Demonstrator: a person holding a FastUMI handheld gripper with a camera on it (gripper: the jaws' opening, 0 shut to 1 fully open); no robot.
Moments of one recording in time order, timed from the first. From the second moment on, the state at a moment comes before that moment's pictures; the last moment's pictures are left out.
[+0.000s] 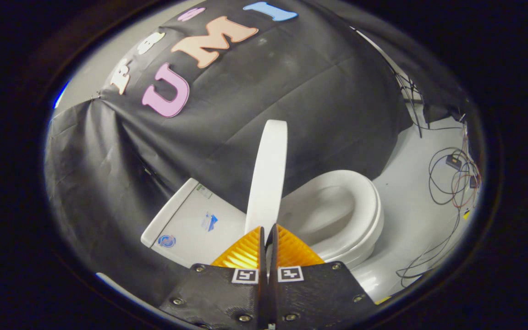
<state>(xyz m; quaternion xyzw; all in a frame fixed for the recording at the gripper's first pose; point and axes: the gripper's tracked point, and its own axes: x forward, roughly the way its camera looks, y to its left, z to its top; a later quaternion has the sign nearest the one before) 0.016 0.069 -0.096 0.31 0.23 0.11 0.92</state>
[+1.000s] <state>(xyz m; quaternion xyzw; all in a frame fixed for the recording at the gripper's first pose) 0.014 0.138 -0.038 0.21 0.17 0.16 0.95</state>
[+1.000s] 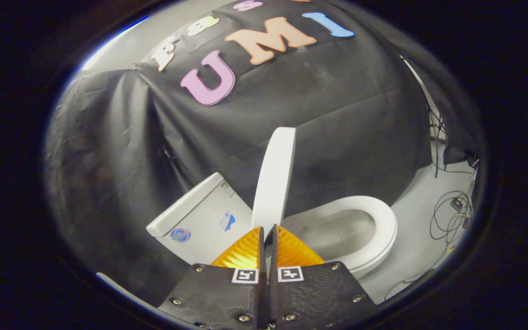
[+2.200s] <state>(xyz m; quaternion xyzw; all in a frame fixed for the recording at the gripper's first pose) 0.012 0.227 0.006 0.15 0.12 0.21 0.96</state>
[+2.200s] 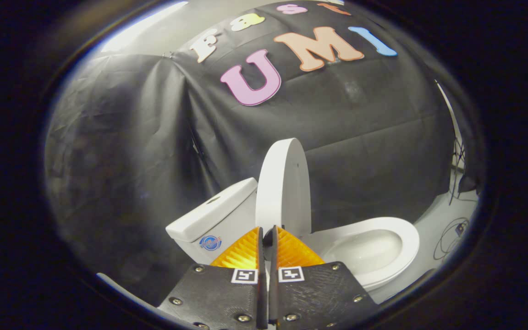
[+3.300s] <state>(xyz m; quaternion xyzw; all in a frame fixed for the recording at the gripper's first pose) 0.002 0.339 0.016 0.08 0.07 0.29 0.95</state>
